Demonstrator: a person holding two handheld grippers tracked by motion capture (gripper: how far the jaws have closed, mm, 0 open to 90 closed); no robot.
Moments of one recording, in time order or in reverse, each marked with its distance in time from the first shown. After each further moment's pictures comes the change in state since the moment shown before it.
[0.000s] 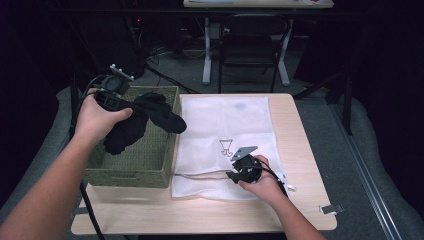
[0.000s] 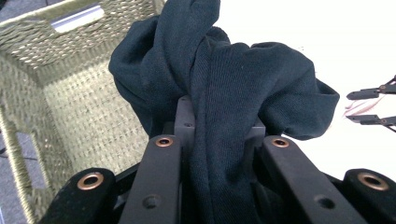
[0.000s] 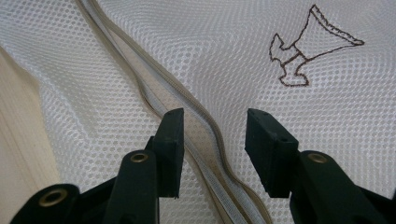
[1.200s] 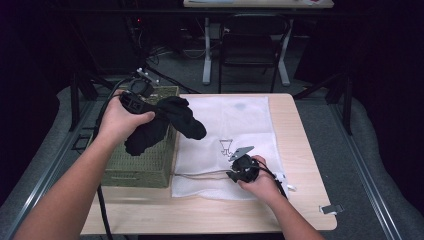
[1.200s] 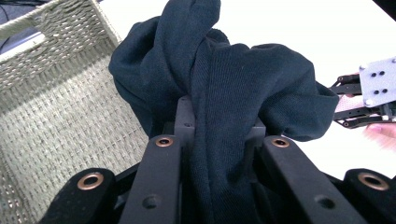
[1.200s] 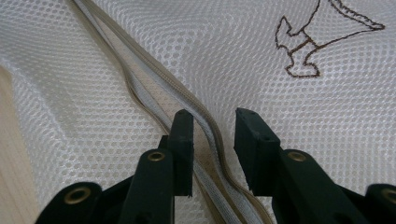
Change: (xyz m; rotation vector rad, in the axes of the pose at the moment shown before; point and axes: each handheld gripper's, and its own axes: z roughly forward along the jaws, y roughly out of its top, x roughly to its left) left arm -0.039 0.016 0.021 0.005 -0.073 0.089; right arm -0.003 -0.002 0.014 0.039 0.000 -0.010
